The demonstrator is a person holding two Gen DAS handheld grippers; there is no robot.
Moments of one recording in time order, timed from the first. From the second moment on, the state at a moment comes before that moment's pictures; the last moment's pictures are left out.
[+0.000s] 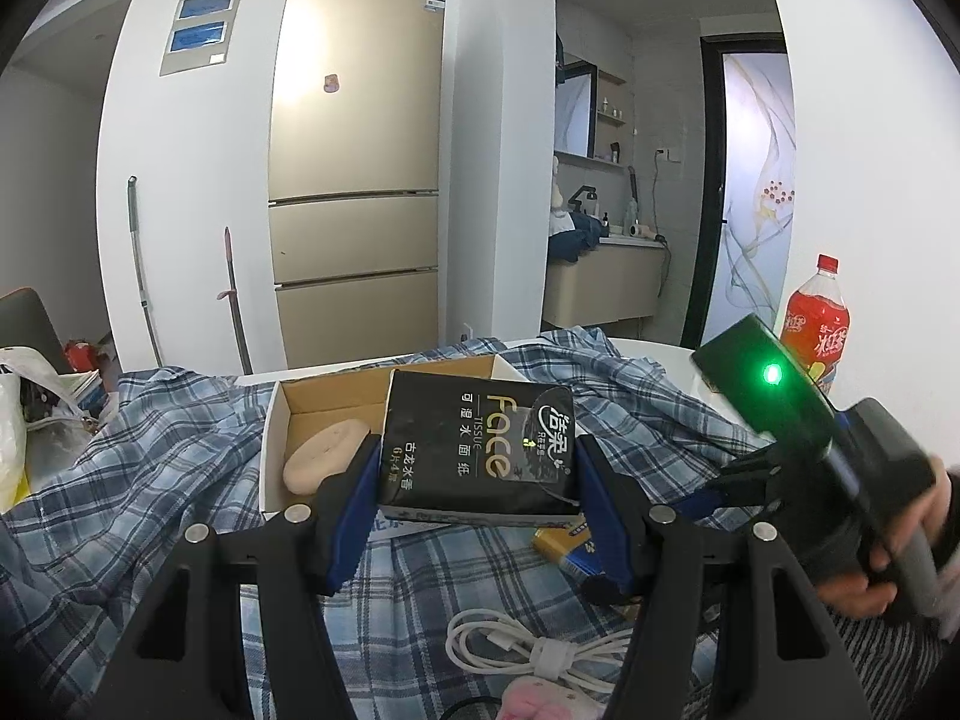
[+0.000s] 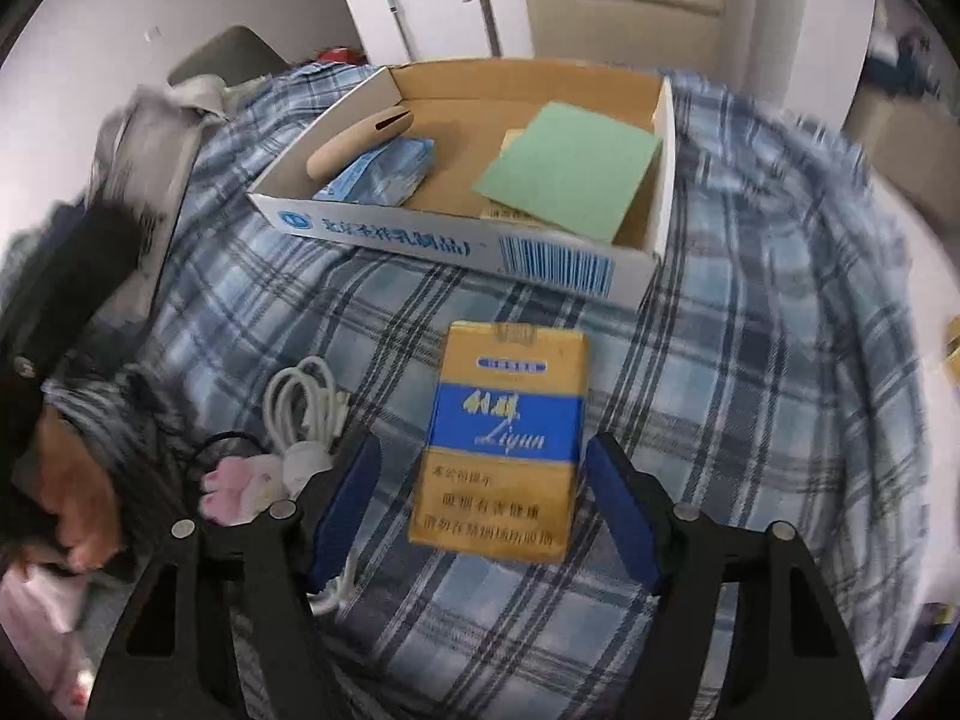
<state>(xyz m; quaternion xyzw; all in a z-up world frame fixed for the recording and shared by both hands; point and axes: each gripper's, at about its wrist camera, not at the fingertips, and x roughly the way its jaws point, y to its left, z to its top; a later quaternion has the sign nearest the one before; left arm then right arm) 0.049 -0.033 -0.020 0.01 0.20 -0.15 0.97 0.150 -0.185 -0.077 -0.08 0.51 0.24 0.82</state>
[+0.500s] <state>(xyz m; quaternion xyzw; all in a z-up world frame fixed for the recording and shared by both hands) 0.048 -0.031 -0.019 0.00 0.19 -0.14 0.97 0.143 -0.181 -0.083 -0.09 0.45 0.18 0.87</state>
